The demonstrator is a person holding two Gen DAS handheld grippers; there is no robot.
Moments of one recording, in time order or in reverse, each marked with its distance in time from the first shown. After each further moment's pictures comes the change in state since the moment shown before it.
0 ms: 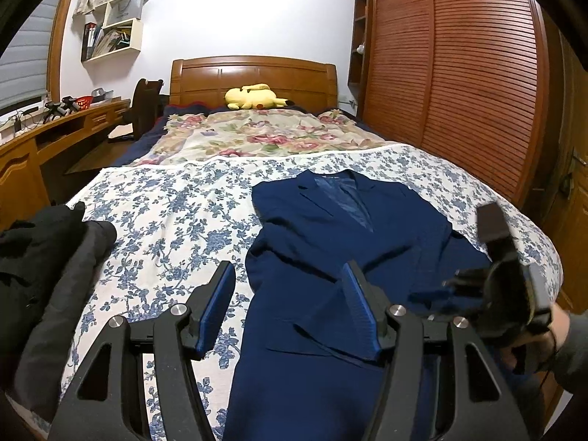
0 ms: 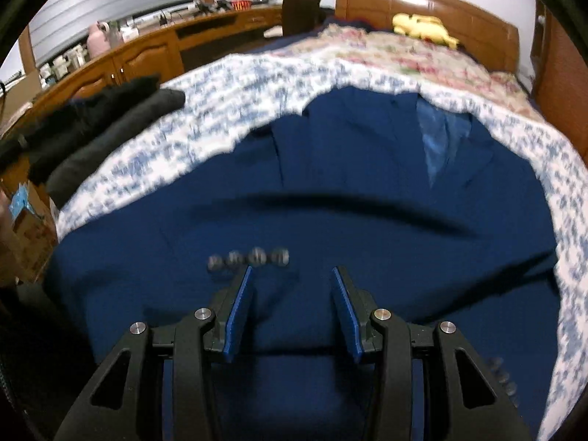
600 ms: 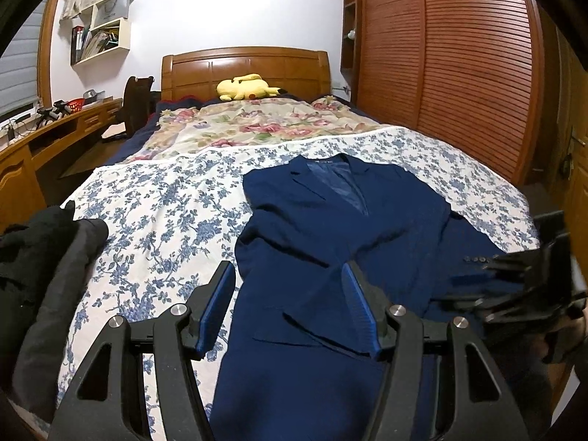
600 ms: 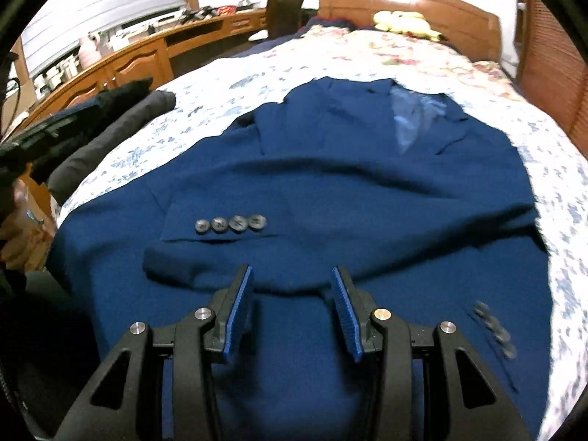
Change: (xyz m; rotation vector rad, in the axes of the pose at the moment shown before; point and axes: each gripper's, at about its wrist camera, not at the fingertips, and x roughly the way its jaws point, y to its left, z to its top) left arm 0.010 -0.018 -0.010 0.047 0.049 0.002; right arm -0.049 -0.018 -0.036 0.063 -0.063 -0.059
